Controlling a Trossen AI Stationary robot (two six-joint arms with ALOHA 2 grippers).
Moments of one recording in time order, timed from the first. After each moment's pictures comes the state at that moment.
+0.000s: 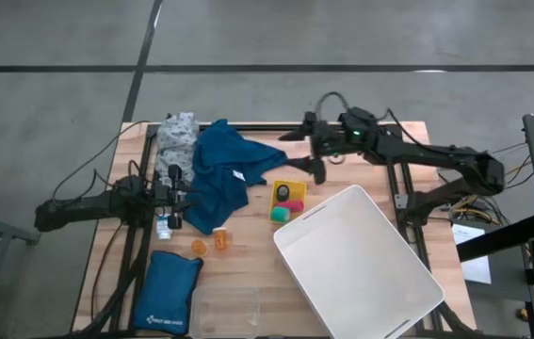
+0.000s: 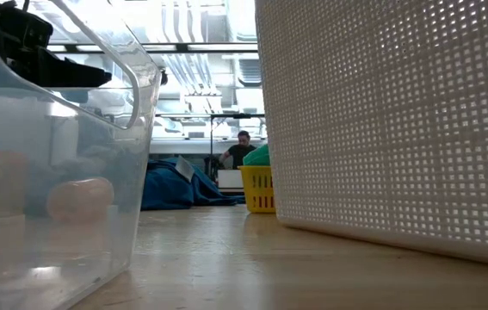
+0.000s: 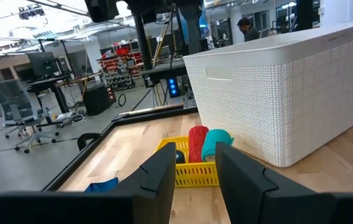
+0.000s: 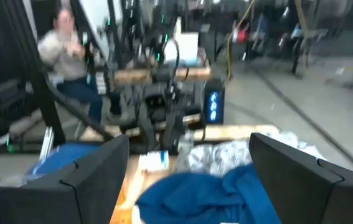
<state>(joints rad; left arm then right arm) 0.13 0.02 0.00 0.03 0.09 0.21 -0.34 1.33 1.02 0.29 -0.45 0.07</state>
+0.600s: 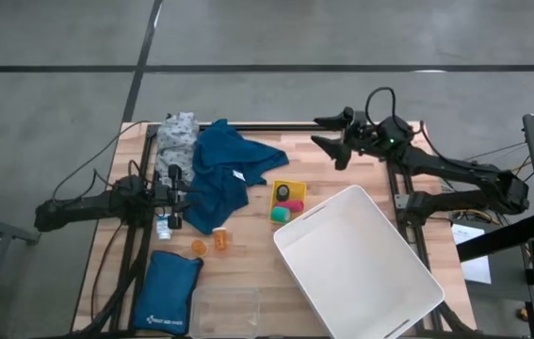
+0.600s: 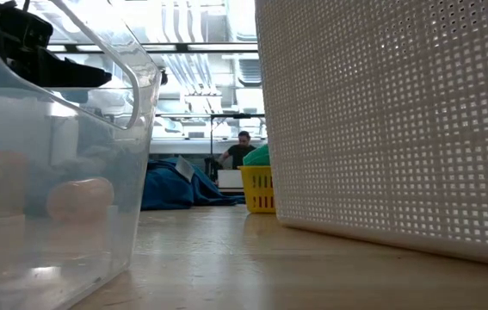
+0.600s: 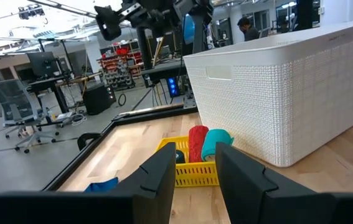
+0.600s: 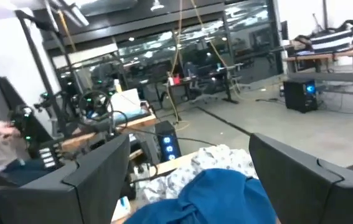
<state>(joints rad) 0.13 0.02 0.00 0.03 0.09 0.21 -0.50 1.06 0.68 0.53 -0.24 0.32</state>
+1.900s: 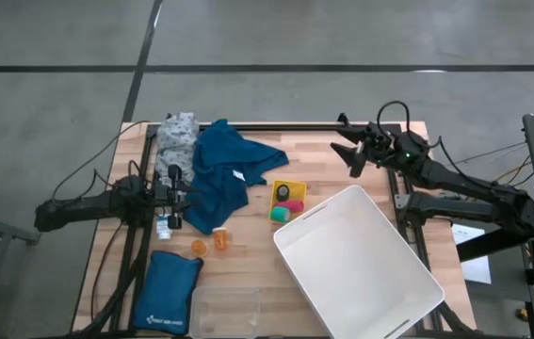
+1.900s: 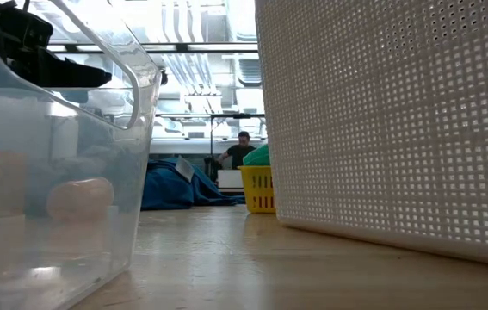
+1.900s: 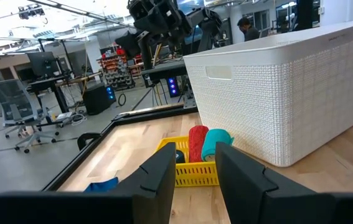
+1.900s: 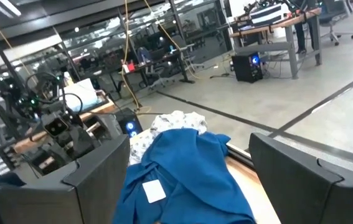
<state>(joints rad) 0.13 0.02 0.00 0.03 0.09 0.21 -0.50 0.75 0.48 0.29 -0.08 0.35</state>
